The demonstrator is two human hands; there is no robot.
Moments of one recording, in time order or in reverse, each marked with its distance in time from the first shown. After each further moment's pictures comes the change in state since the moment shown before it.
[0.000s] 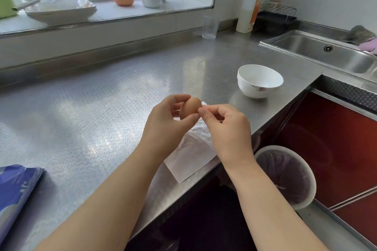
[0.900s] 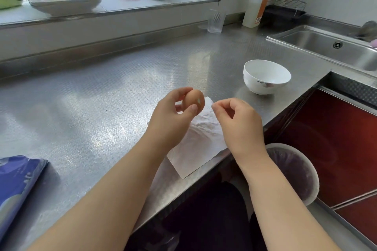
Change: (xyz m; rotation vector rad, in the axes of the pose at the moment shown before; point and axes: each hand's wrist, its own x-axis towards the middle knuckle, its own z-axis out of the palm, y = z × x) left_hand 0.005 -0.001 0.002 -0.034 -0.010 -0.032; right_hand 0.008 0.012 -0.010 -0.225 -0.006 -0.036
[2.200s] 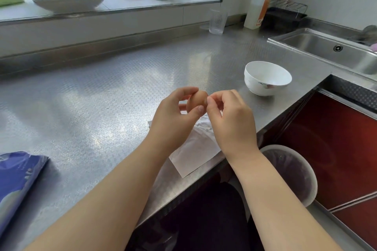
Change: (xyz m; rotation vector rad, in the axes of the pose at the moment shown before) left_hand -0.008 0.007 0.001 -0.005 0.019 0.060; right_hand 0.004 -0.011 0.013 -0.124 0.110 -0.294
